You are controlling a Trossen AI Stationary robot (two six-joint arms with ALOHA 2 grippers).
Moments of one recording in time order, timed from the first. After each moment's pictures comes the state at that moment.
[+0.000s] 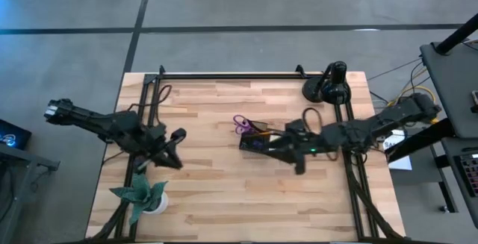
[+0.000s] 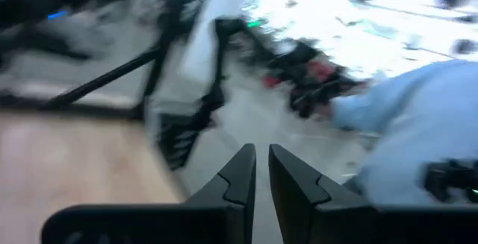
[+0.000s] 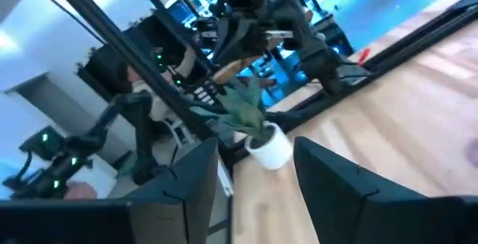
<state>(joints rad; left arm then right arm) -0.27 0.63 0.55 0.21 0.39 -0.46 0.34 1.17 0.88 0.21 0.25 0.74</state>
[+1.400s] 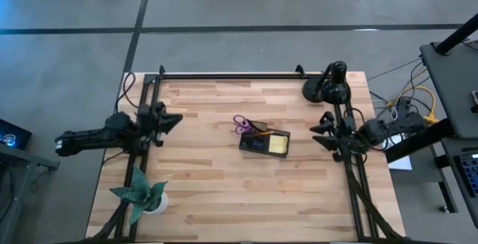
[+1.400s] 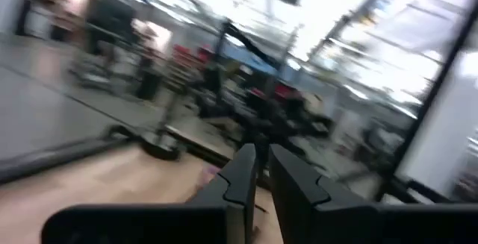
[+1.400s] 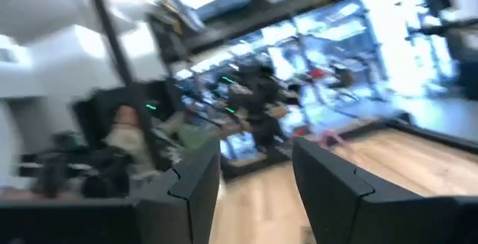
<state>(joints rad) 0.08 0.05 0.09 0.15 -0.14 -0.39 0.32 0.00 0.02 0.27 0.30 0.30</state>
